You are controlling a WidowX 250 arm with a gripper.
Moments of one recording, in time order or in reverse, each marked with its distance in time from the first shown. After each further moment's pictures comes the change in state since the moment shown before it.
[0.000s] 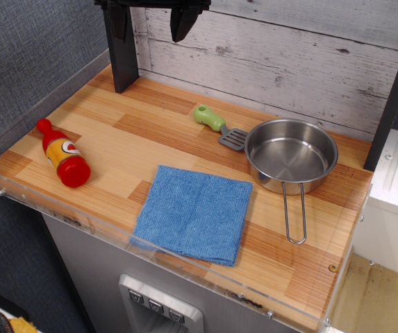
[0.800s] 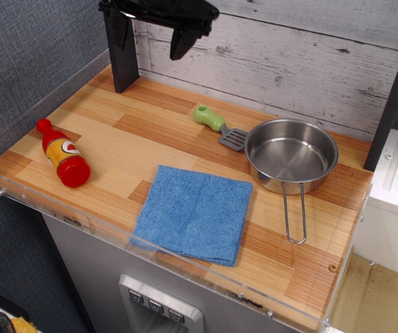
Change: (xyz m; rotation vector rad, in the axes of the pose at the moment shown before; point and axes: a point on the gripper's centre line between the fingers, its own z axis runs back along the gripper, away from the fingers) arm -0.009 -0.005 -0.013 0.046 -0.034 -0.222
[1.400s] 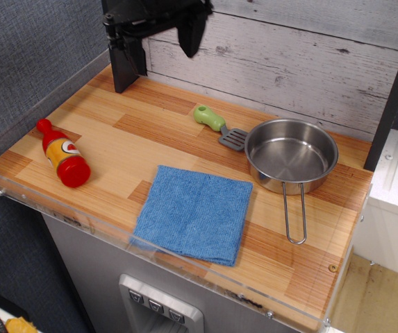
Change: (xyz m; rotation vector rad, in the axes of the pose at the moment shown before) arm -0.010 -0.003 -0.001 -0.157 0.274 0.652
